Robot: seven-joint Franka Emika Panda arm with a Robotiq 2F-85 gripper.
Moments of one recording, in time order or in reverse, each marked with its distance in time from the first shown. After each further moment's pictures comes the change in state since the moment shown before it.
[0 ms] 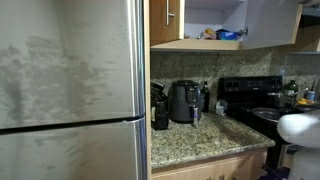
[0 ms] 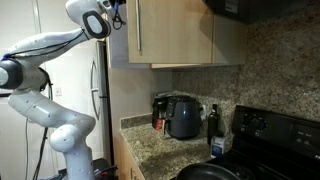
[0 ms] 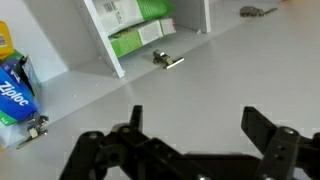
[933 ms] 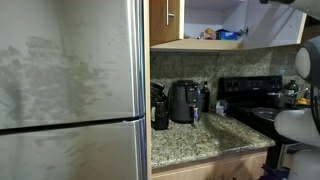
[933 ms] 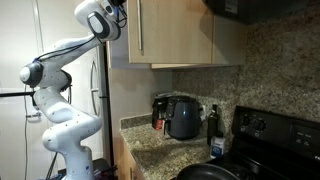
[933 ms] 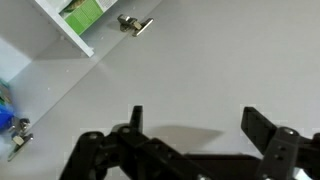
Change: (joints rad) arm -0.470 -0.026 0.165 0.044 0.074 -0.044 0.428
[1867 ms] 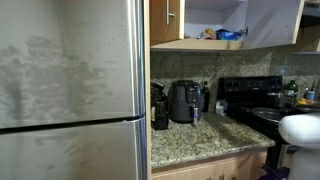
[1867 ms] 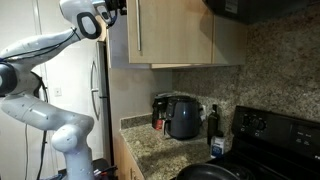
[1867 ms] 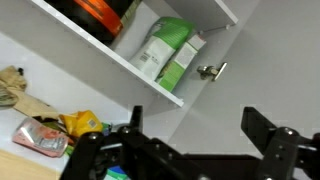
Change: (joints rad) arm 0.582 -0.061 -0.146 -0.056 -0.014 -0.128 0.077
